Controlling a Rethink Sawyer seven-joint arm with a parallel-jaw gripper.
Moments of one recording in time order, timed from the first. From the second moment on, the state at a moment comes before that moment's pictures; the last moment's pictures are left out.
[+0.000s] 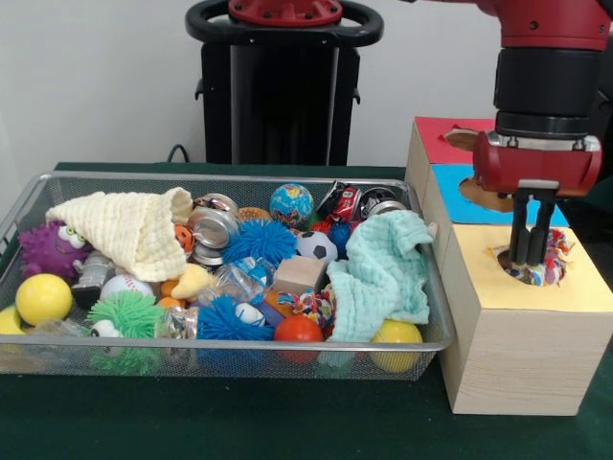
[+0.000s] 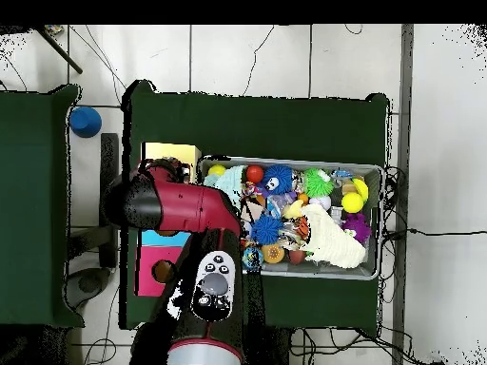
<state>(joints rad) 0.14 -0.55 -0.14 1.53 0.24 0.26 1.70</state>
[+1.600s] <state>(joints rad) 0.13 -0.57 -0.12 1.60 0.24 0.23 1.70</state>
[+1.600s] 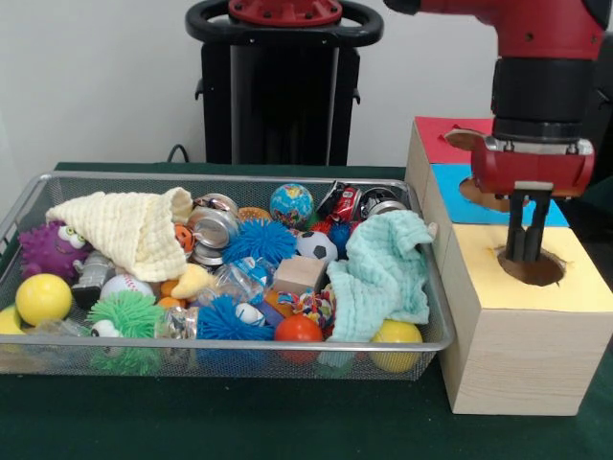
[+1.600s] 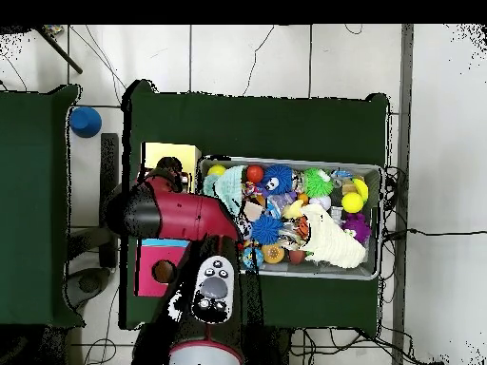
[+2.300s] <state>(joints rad) 0.04 -0.77 -0.10 1.66 0.24 0.36 1.70</state>
